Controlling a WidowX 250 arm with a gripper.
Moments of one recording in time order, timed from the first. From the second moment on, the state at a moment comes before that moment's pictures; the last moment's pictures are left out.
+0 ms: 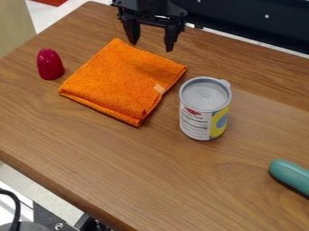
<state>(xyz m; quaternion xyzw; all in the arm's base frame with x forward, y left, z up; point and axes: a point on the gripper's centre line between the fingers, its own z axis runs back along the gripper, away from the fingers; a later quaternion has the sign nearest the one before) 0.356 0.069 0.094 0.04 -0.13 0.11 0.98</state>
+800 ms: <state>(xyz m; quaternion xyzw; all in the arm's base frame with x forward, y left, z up) 0.322 0.076 0.069 0.04 -0.08 0.07 0.99</state>
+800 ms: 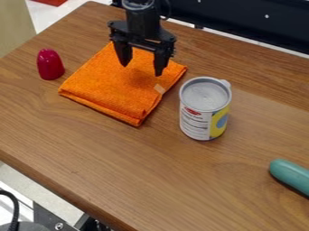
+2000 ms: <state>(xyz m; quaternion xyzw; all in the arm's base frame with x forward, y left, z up) 0.318 0.103 0.058 0.07 -0.08 0.10 0.99</state>
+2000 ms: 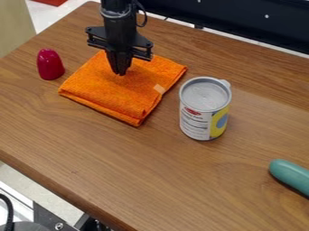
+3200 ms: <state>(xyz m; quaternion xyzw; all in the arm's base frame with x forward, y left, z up) 0.350 0.078 0.042 0.06 -0.12 0.11 0.99</state>
